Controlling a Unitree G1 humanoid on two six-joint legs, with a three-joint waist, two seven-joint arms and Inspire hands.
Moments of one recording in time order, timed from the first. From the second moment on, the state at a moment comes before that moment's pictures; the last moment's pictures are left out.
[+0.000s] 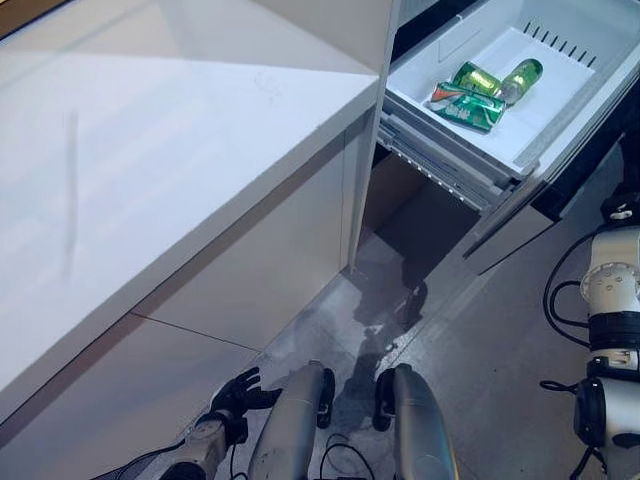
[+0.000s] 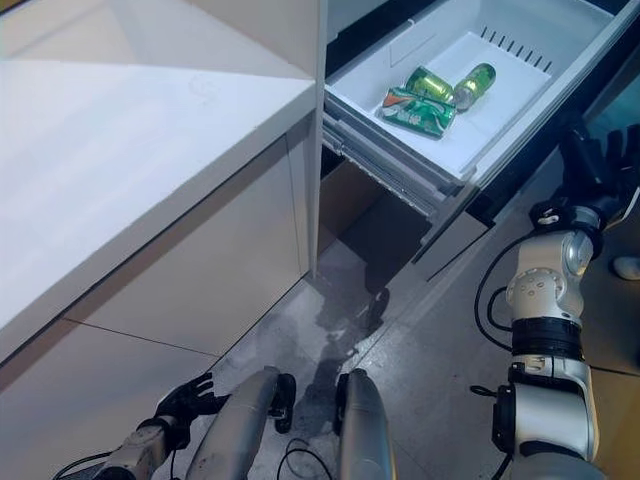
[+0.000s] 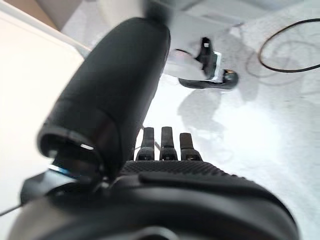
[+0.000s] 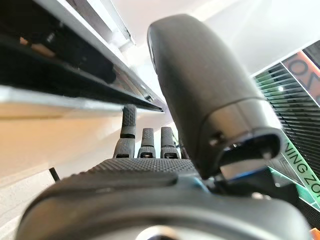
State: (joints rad) left arm -0.11 0.30 -0.22 0.97 -0.48 -0.01 -0.01; right arm -0.73 -0.67 -0.21 0.58 1.08 -0.22 -0.42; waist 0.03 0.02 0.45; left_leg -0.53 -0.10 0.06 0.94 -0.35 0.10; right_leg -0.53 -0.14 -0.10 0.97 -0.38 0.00
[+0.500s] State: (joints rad) left arm -0.07 0.28 -0.22 0.97 -0.48 -0.02 -0.03; right arm -0.77 -0.67 -0.07 0.59 1.10 -0.10 -0.05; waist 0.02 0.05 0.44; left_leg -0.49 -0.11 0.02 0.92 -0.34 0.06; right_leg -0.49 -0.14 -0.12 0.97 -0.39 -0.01
